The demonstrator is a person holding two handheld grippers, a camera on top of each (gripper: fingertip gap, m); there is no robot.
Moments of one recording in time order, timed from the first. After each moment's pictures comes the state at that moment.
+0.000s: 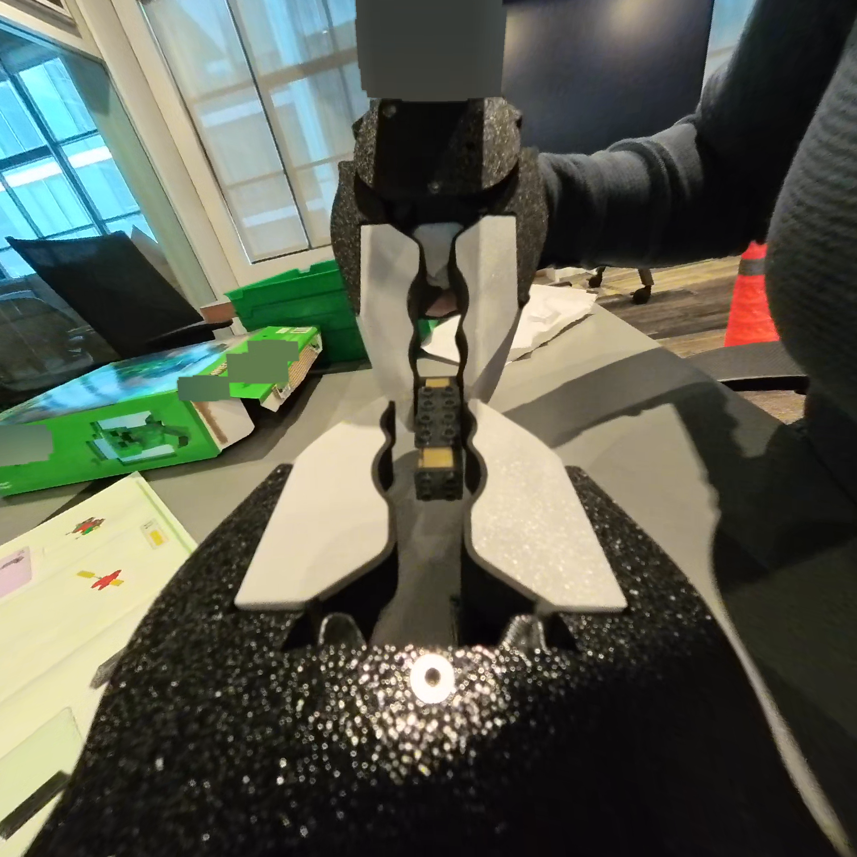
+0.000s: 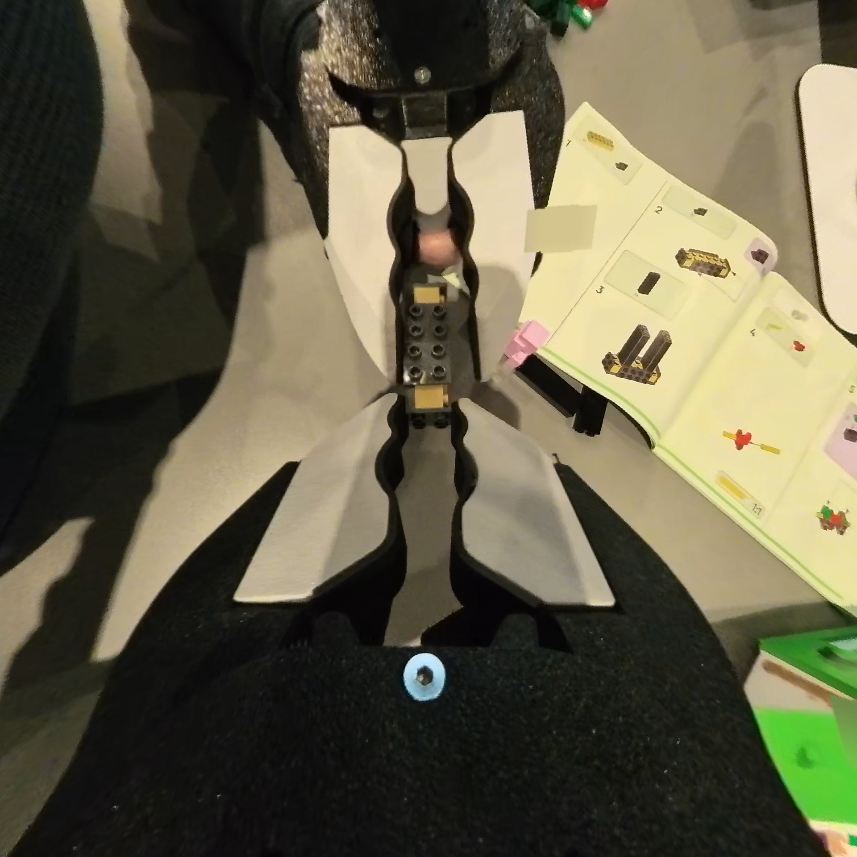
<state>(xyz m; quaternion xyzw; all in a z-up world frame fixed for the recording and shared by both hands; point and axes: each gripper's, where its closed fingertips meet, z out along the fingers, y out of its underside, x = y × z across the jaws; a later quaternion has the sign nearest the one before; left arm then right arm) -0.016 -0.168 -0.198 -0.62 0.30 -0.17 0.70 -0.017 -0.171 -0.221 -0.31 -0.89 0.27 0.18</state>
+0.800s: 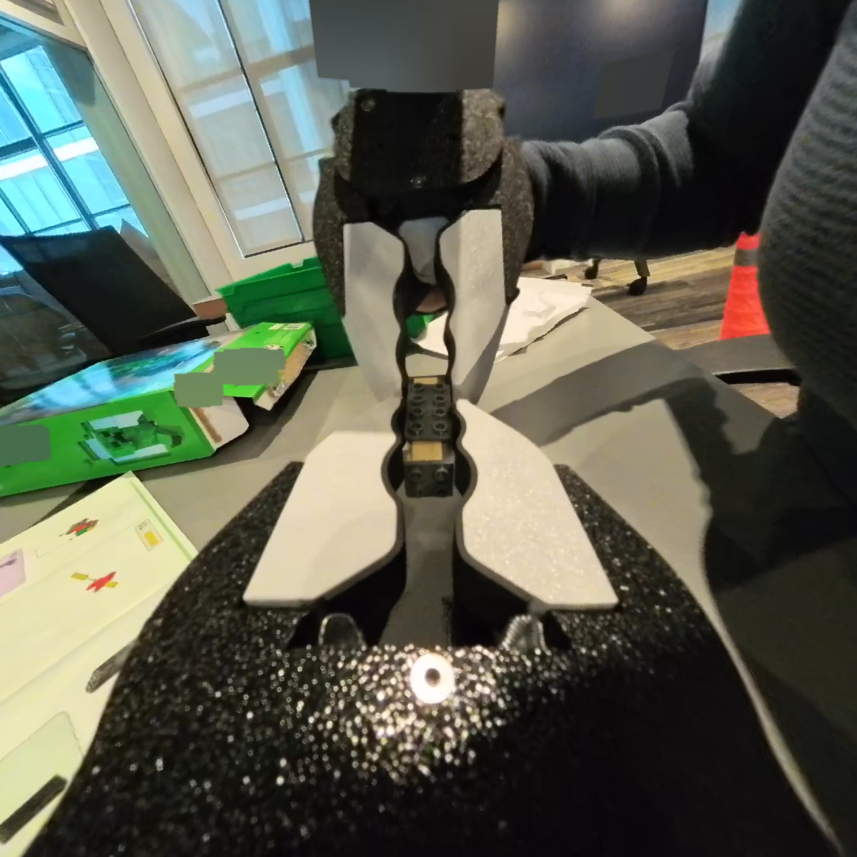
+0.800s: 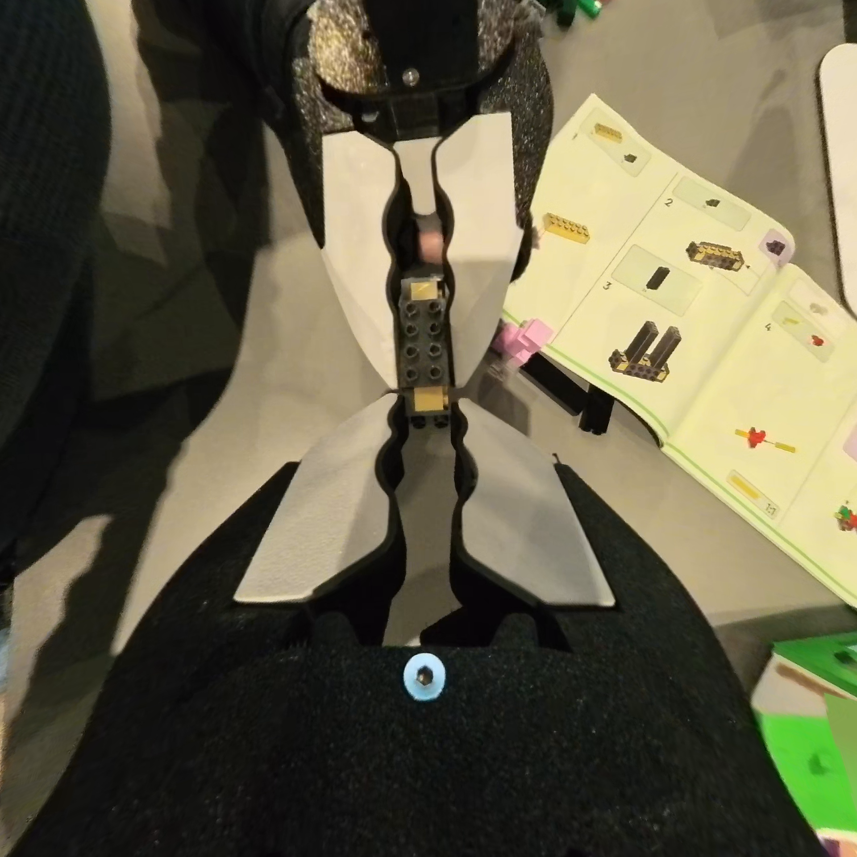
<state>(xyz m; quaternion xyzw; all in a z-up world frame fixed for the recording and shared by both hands) -0.013 -0.169 -0.200 -0.63 0.31 -0.17 0.70 -0.020 -0.170 -0.220 -0.32 -0.89 0.28 0.17</state>
